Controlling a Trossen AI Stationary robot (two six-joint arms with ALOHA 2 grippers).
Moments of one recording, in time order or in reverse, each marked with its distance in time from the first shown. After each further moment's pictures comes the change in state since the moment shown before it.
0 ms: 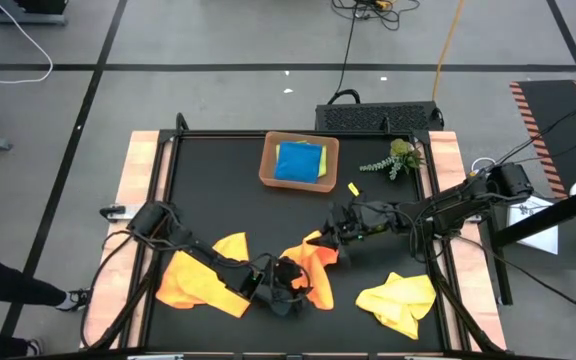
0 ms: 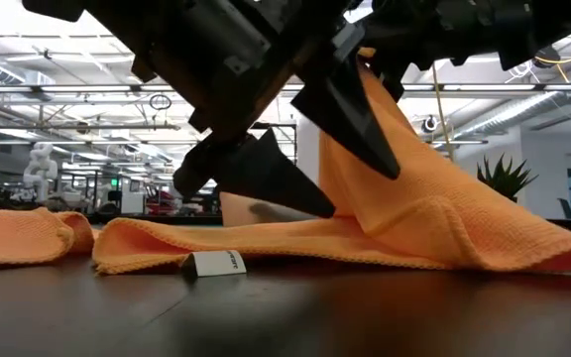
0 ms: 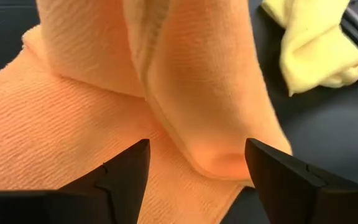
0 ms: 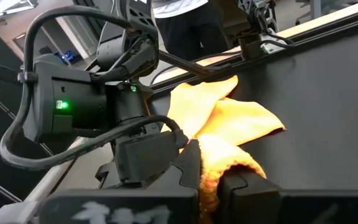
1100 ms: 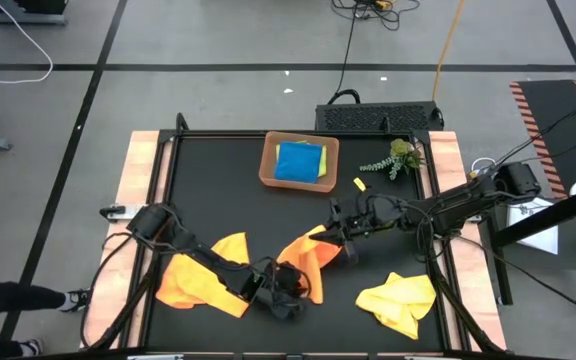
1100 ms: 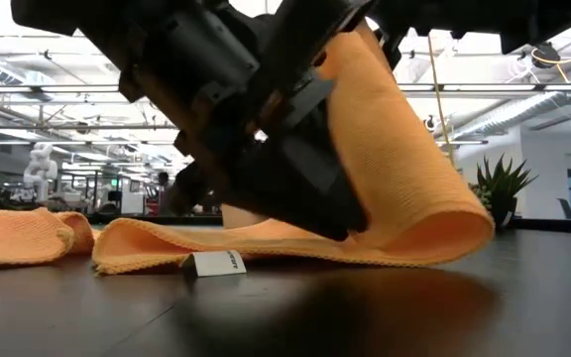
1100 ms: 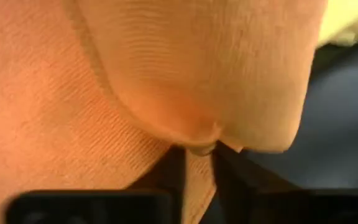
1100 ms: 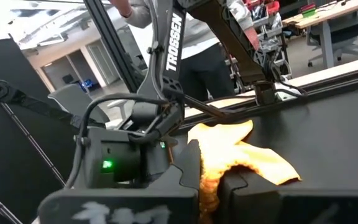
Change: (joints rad) left arm -0.009 0.029 0.001 -0.014 0.068 0.053; right arm 0.000 -0.077 0.000 0.093 -0.004 -0.025
